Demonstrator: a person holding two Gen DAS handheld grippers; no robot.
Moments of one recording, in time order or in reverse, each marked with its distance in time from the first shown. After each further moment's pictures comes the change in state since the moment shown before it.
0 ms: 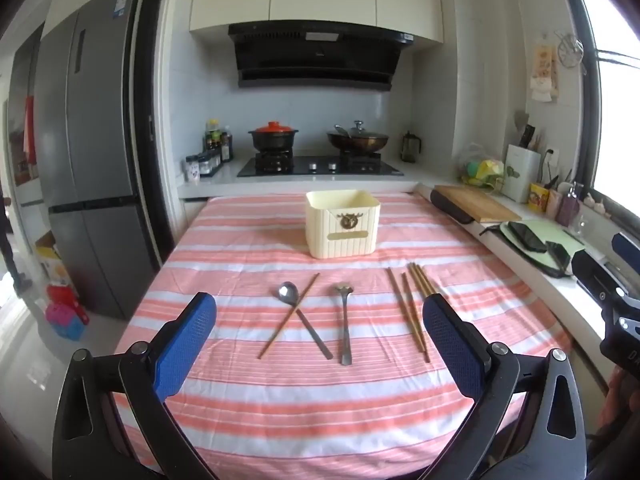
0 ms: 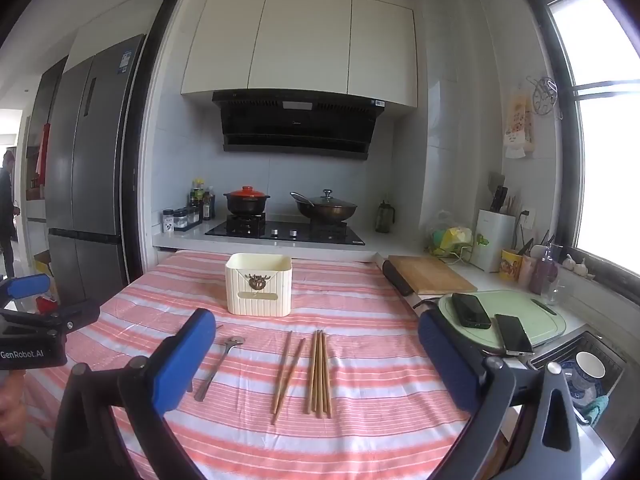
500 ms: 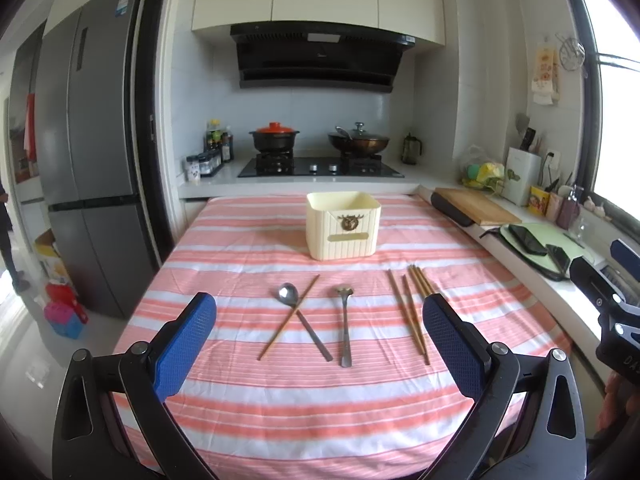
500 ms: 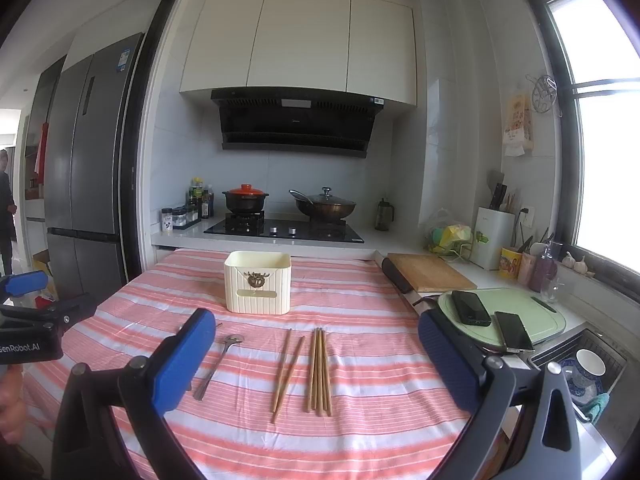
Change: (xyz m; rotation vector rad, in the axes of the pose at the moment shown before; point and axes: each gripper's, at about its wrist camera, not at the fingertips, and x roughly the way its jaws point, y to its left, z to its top) left arm 0.002 0.001 0.002 -0.007 -0.001 -0.001; right arm -0.002 0.006 -0.011 -0.008 -0.020 -0.016
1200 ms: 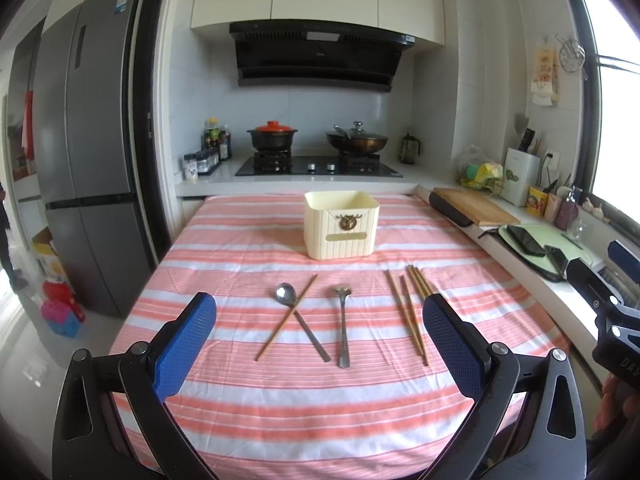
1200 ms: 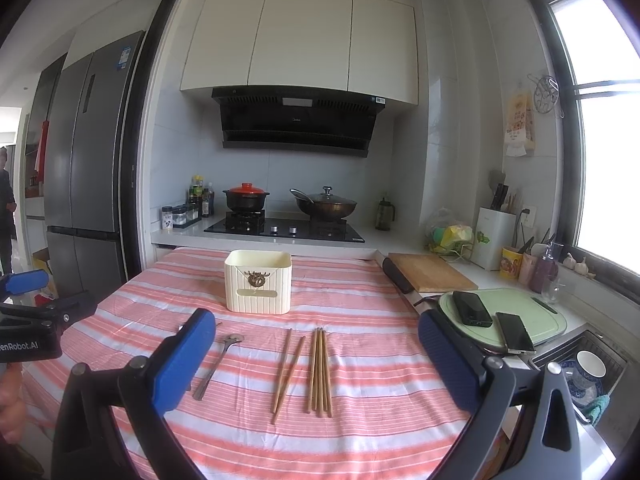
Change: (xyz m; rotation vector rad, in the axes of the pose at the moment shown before) left arm 0.003 -0.004 -0.002 -0.001 0.003 -0.003; right arm 0.001 0.001 0.001 -0.006 0.004 0.002
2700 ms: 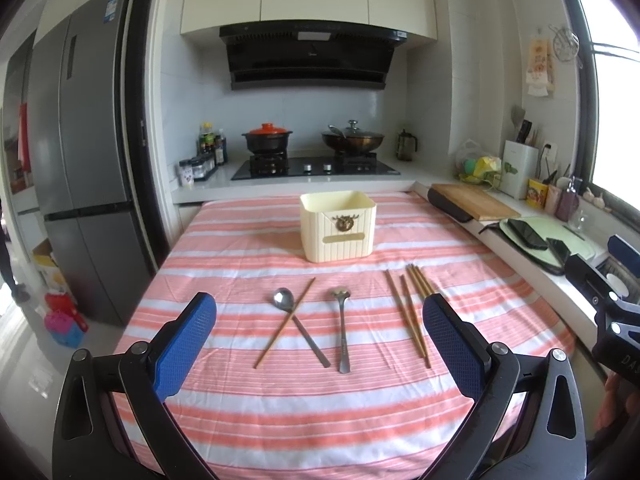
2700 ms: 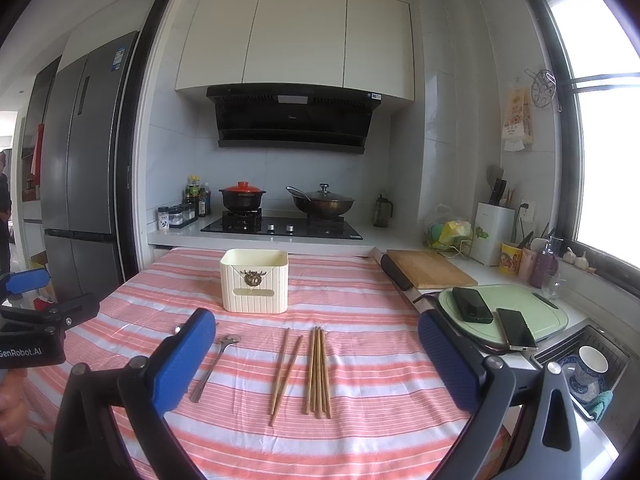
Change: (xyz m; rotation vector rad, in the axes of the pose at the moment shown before) left arm 0.012 -0.004 0.005 0.034 0.004 -0.006; right arm 0.011 -0.001 -0.004 0.014 0.012 -0.007
